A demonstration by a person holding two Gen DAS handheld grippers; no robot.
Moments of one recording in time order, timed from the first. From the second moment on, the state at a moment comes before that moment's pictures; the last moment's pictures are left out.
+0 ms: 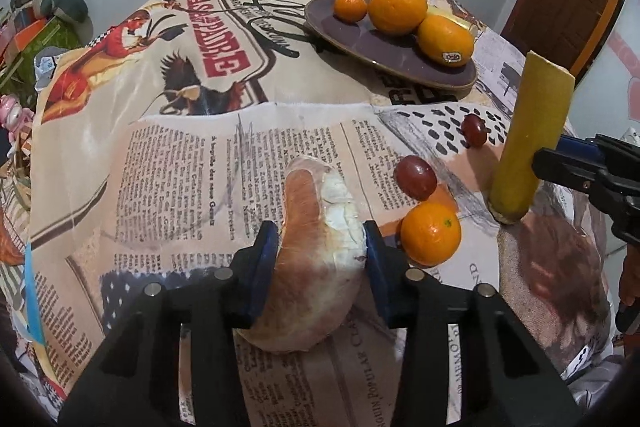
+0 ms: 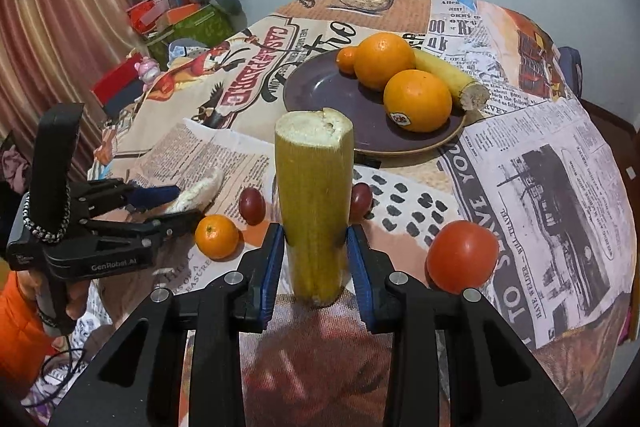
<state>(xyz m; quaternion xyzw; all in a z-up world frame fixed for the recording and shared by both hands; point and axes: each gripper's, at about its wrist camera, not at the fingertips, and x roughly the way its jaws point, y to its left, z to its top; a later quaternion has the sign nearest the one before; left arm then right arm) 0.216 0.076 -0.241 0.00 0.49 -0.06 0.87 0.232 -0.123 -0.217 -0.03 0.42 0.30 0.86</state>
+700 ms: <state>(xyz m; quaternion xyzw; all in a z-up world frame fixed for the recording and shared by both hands) 0.213 0.084 -0.217 -0.02 0.46 -0.05 0.88 0.237 -0.121 -0.195 -0.03 0.41 0.32 0.86</state>
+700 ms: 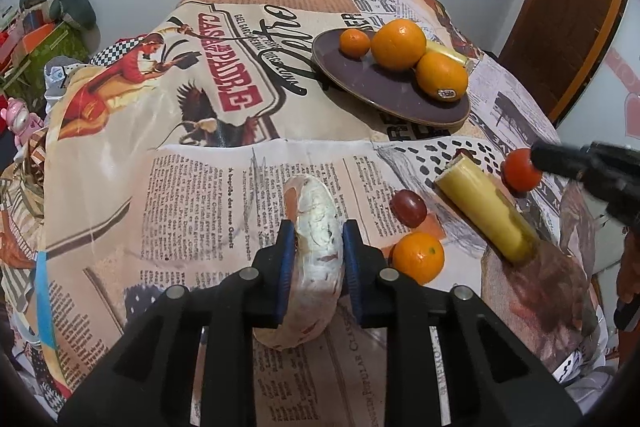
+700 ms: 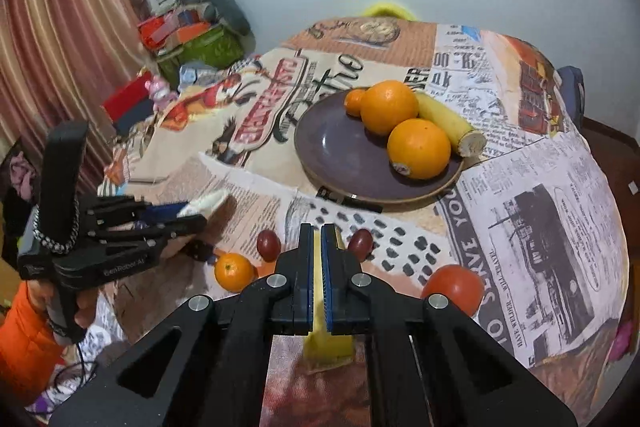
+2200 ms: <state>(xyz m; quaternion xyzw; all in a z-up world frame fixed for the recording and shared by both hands) 0.239 0.068 -0.162 -0.03 0.40 -0.07 0.91 0.259 -0.119 -0.174 -0.03 0.37 0.29 0.88</state>
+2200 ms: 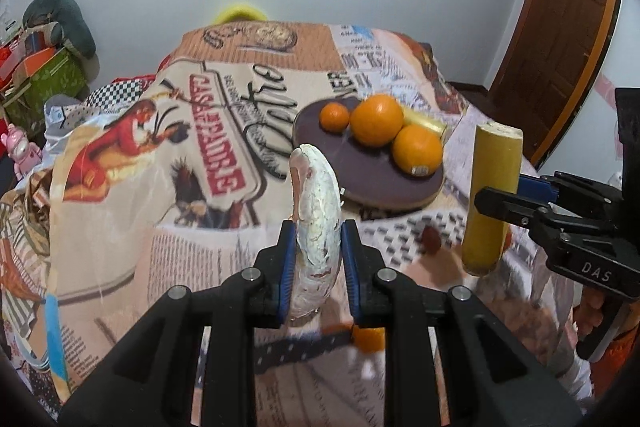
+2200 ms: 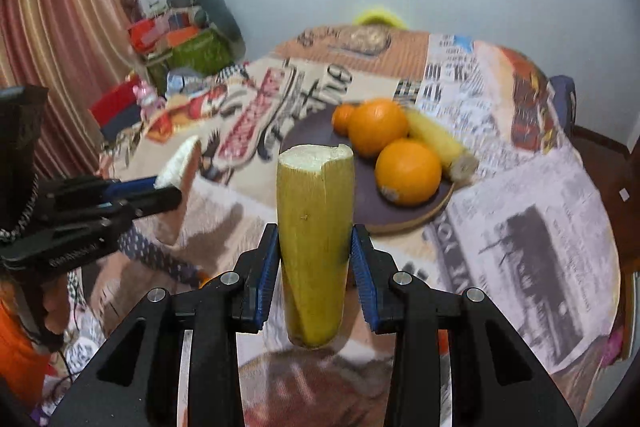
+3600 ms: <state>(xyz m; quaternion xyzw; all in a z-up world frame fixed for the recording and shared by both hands) 0.387 0.056 -0.188 -0.07 0.40 -0.09 0.91 0.359 -0.077 -0.204 -0.07 0.38 0.30 0.87</state>
